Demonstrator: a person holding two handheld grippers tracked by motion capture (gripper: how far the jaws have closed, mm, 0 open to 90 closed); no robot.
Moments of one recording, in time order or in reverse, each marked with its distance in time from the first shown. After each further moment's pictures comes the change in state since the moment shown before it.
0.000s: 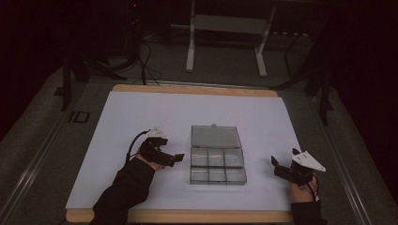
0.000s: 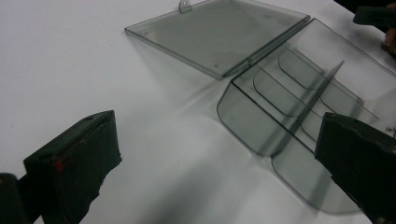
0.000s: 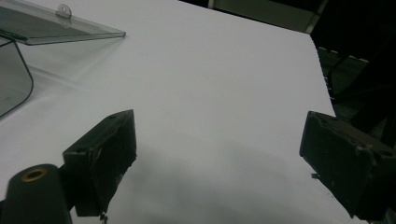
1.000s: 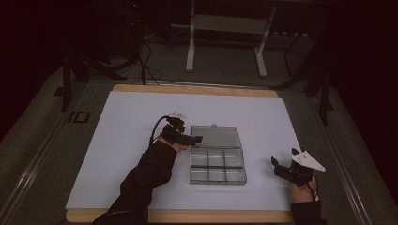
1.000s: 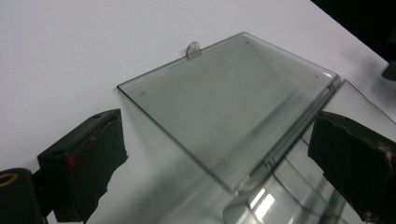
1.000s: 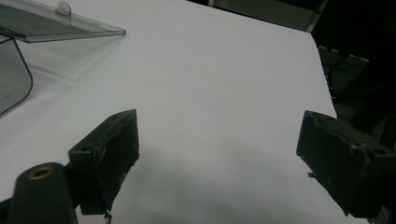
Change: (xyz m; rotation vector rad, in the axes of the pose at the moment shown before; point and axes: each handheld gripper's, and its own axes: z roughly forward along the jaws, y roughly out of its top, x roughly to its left) left arm 0.004 0.057 0.064 0.026 0.030 -0.113; right arm 0.000 0.000 0.001 0.005 0.003 -0.001
